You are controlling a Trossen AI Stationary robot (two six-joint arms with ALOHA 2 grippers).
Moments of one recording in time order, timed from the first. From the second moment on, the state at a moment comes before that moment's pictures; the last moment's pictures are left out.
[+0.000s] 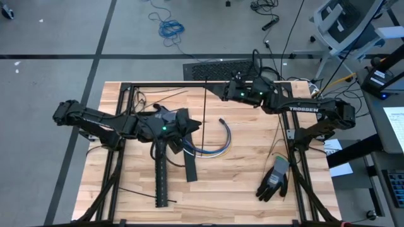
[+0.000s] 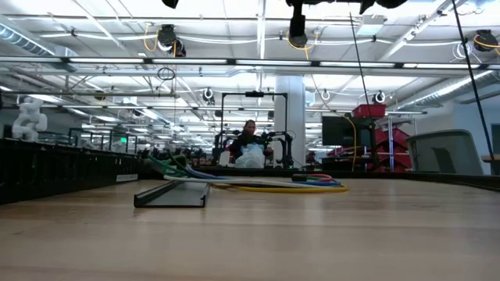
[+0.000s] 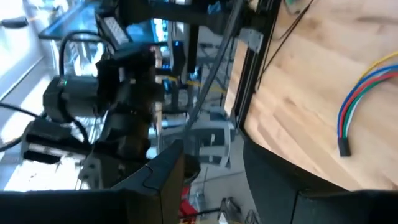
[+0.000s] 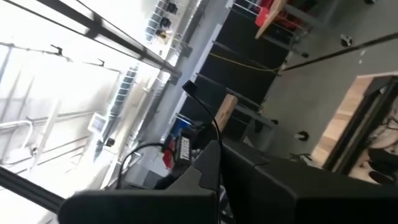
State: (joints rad) left arm -0.23 1.26 1.11 -0.09 -0.44 1.42; right arm -0.27 1.38 1.07 0.51 -0.08 1.17
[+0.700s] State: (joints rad) left arm -0.25 1.32 1.11 -0.01 -0.32 1.40; right arm -0.26 1.38 1.07 0.51 -0.02 1.13
